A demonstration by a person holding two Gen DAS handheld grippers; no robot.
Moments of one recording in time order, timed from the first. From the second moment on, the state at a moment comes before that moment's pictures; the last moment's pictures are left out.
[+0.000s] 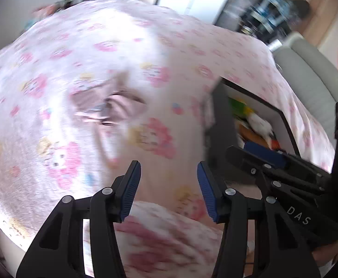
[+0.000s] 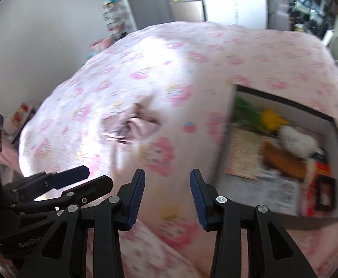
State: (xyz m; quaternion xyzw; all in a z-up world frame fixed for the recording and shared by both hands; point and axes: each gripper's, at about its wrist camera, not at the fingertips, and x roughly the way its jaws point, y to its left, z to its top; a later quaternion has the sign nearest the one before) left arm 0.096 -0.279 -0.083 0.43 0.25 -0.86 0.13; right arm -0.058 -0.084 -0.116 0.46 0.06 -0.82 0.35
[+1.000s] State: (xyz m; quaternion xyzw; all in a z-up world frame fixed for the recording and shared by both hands) left arm 0.035 -0.417 -0.195 0.39 0.48 -0.78 0.13; right arm -0.151 -0.225 -0.246 0.60 -0.07 -0.69 0.40
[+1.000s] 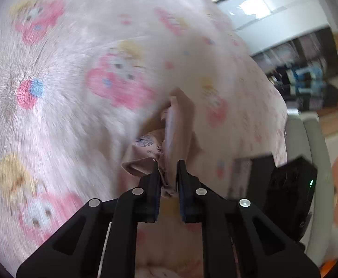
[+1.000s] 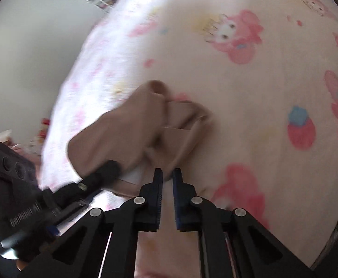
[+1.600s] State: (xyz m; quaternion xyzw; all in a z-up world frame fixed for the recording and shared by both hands) left arm 0.046 -0.160 -0.127 0.48 0.32 -0.81 -0.06; right arm -0.029 0.043 -0.152 0.52 -0.07 -0.78 0.34
